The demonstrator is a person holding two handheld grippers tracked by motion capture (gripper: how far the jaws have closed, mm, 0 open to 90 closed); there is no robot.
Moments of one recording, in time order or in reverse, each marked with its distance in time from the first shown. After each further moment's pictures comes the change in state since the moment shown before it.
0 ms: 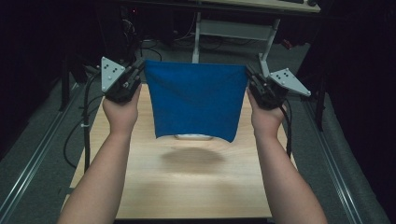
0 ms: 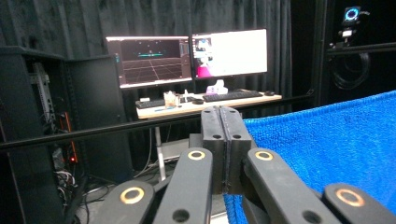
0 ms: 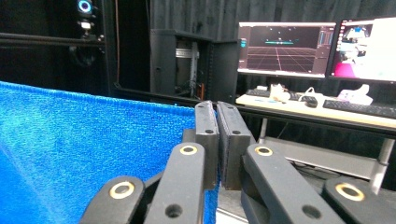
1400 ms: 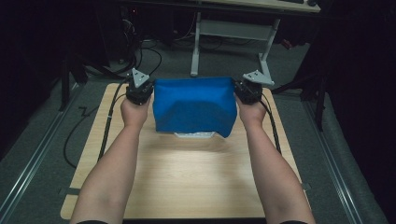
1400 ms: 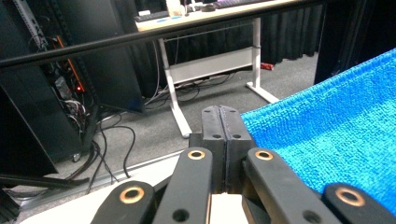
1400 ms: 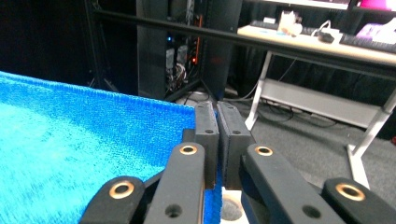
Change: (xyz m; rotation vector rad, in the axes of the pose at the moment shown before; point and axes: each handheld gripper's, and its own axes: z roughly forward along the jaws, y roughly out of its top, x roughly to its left) left arm 0.021 -0.125 0.086 0.327 0.014 0.043; right arm -0.031 -0.091 0.091 0.267 -0.001 -0.050
